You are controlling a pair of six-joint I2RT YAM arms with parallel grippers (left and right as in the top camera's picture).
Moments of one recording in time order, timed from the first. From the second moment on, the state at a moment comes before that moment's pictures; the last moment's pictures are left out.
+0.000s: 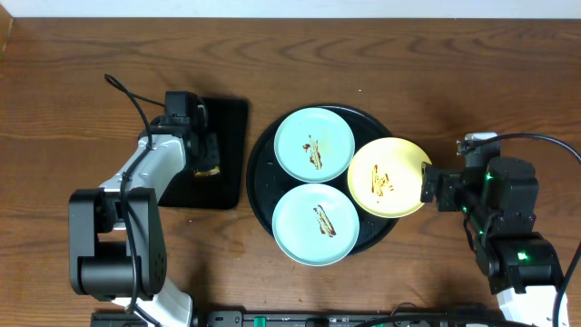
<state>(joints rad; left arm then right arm) 0.00 1.79 1.03 -0.49 0.02 -0.15 0.05 0.84 0.71 -0.56 -0.02 0.04</state>
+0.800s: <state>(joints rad) -0.02 1.79 1.03 -0.49 -0.01 -0.15 0.05 0.84 0.71 -0.56 -0.02 0.04</state>
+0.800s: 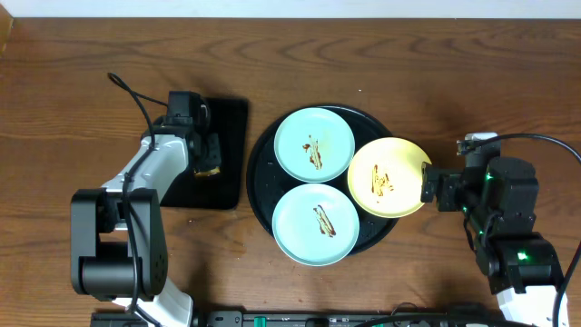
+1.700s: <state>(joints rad) -0.09 1.78 1.03 -0.52 -0.13 -0.20 0.05 0.84 0.71 -0.58 0.01 0.05</state>
